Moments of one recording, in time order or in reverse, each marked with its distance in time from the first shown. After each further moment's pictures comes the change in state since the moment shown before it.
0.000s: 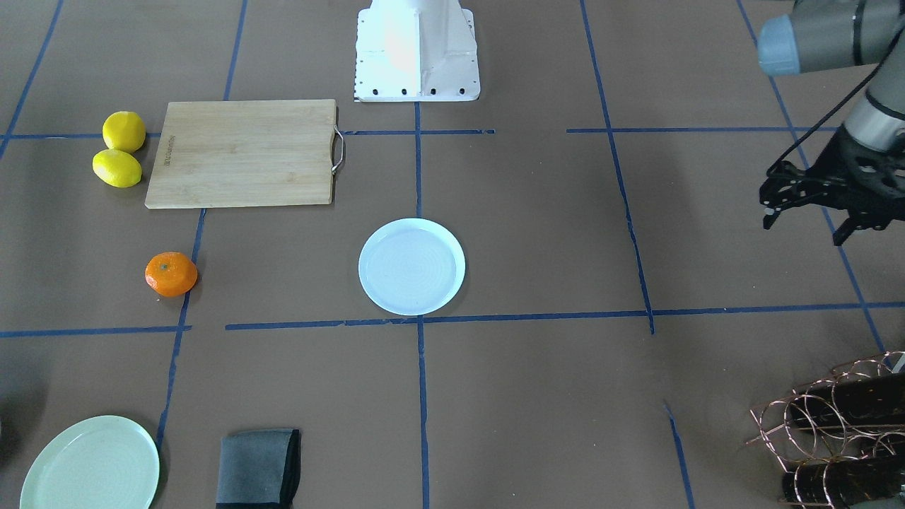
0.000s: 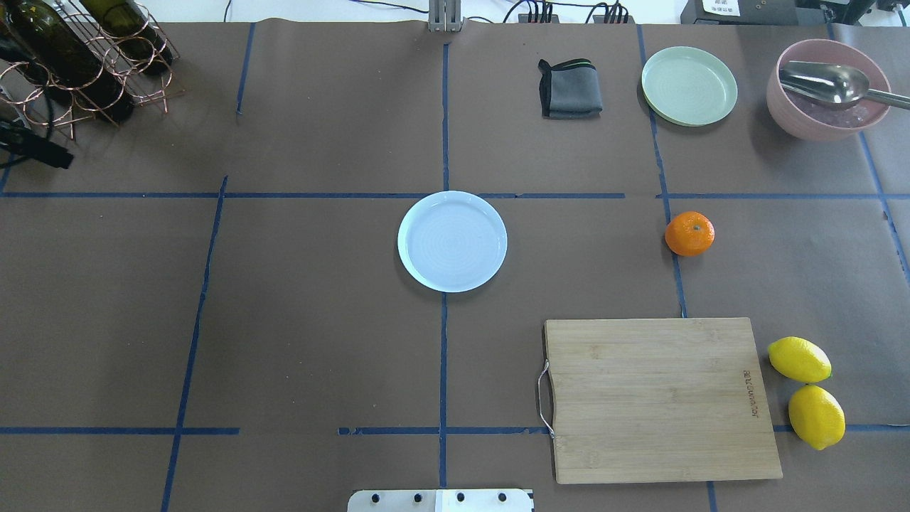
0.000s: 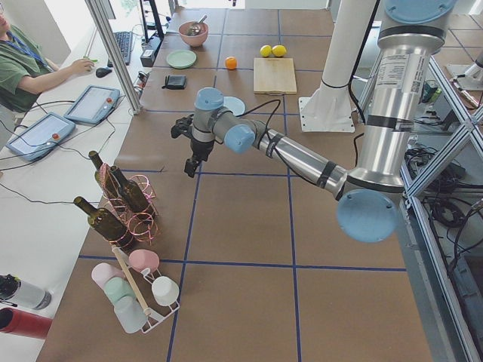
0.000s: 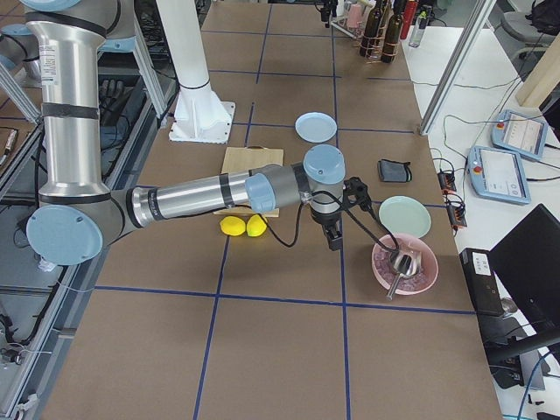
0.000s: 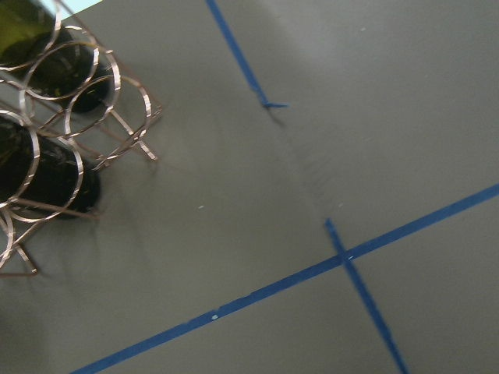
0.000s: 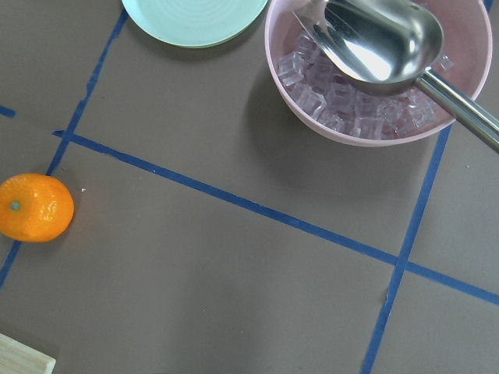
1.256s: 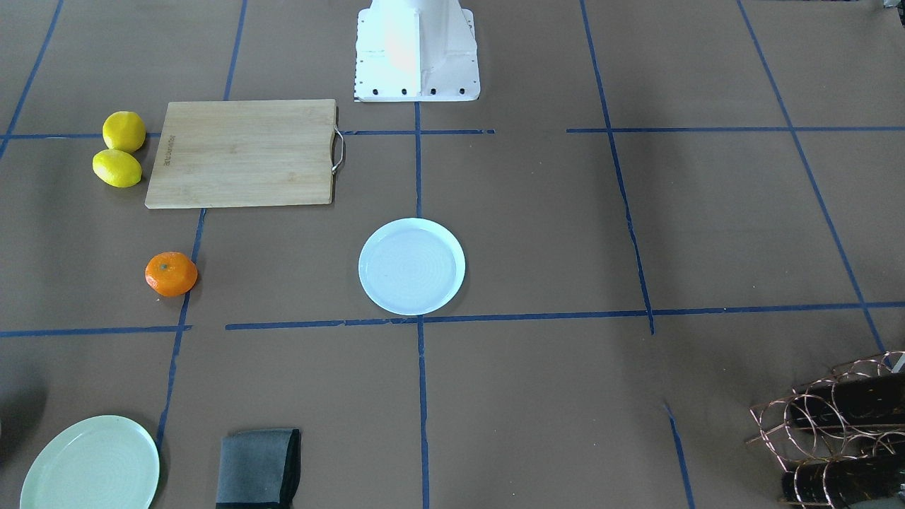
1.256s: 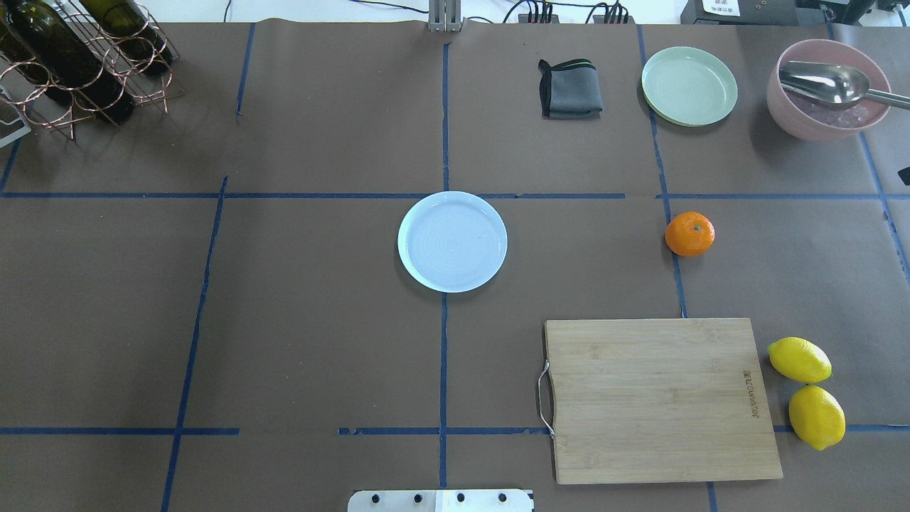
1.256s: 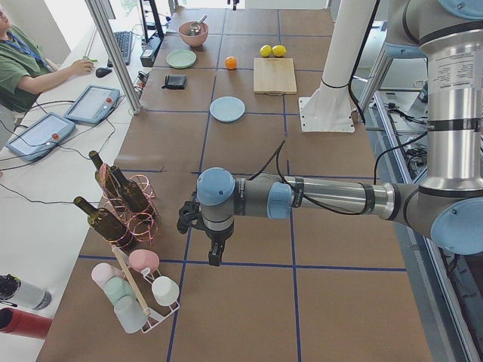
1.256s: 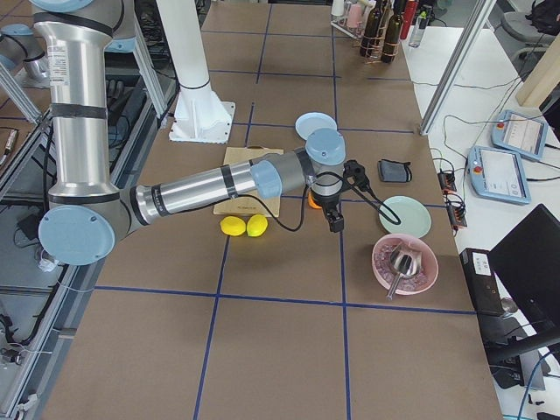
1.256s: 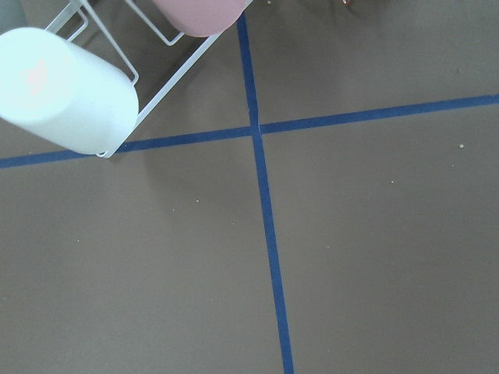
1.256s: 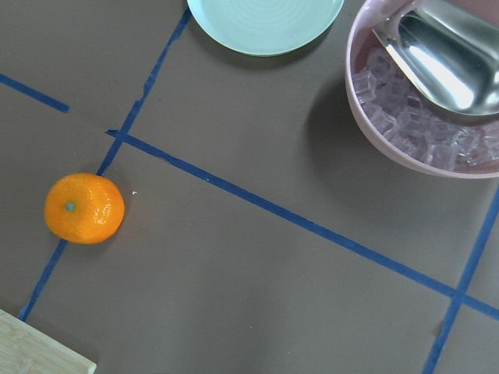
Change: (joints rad) left arm -0.393 0.201 0.112 0.217 -0.194 0.424; right arm -0.098 0.026 0.033 0.001 -0.011 0.049
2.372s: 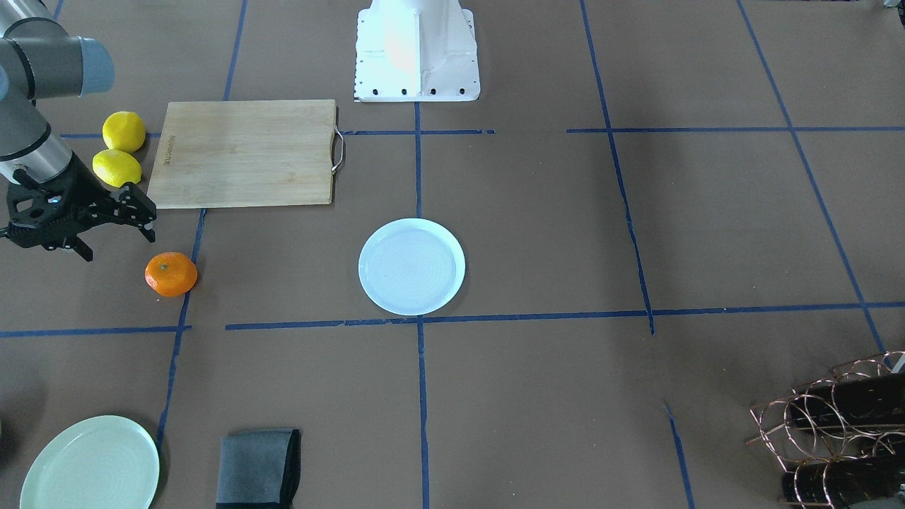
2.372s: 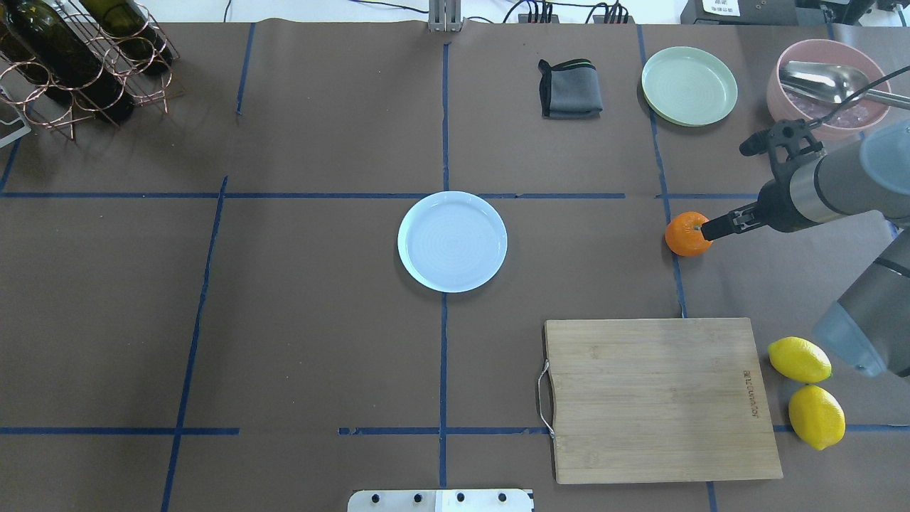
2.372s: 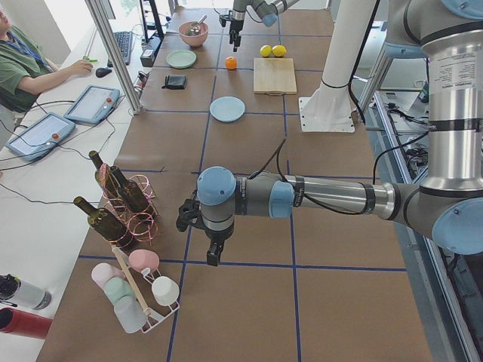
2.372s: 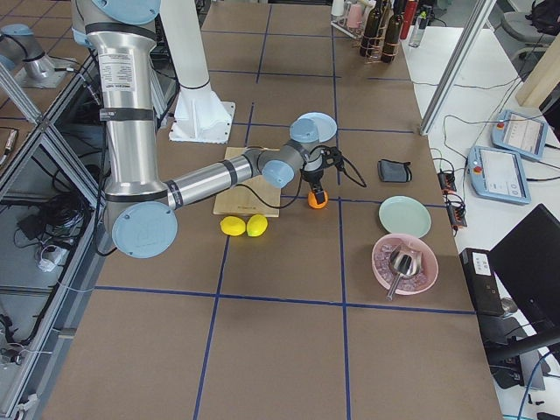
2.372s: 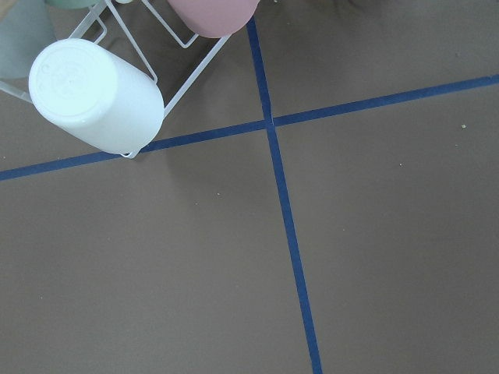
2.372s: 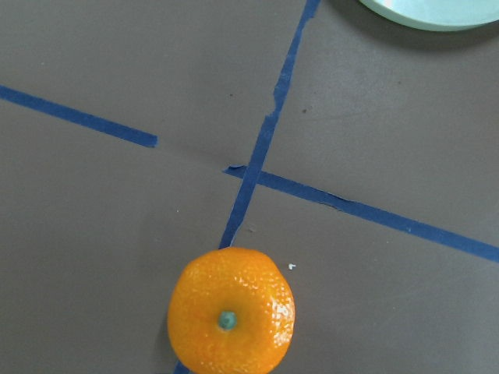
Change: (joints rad) left arm -0.006 -0.004 -0.007 -0.001 -0.006 0.021; right arm -0.510 0.051 -0.067 0.373 -0.389 0.658
